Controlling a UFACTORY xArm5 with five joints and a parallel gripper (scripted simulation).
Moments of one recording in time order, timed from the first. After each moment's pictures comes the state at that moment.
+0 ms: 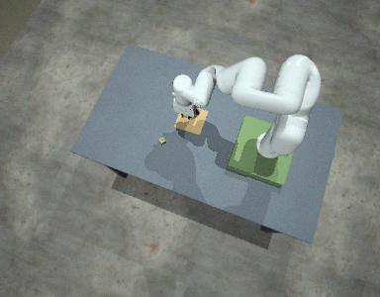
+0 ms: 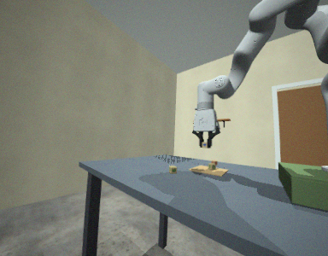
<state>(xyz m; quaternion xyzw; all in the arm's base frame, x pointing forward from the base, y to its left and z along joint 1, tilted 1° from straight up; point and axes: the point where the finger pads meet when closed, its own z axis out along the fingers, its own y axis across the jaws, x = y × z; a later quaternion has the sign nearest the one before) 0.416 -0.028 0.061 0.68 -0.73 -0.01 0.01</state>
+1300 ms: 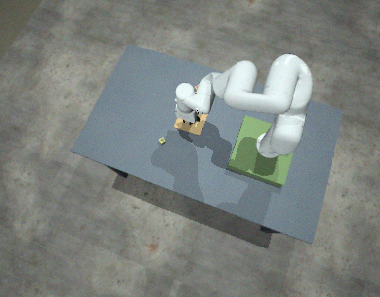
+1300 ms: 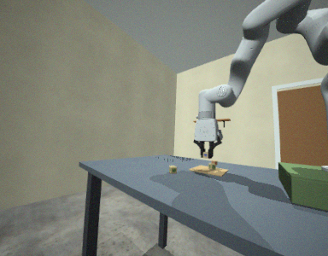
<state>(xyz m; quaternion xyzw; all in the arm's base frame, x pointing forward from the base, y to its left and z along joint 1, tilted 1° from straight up) 0.408 -0.020 0.017 0.65 -0.76 -0.01 0.01</state>
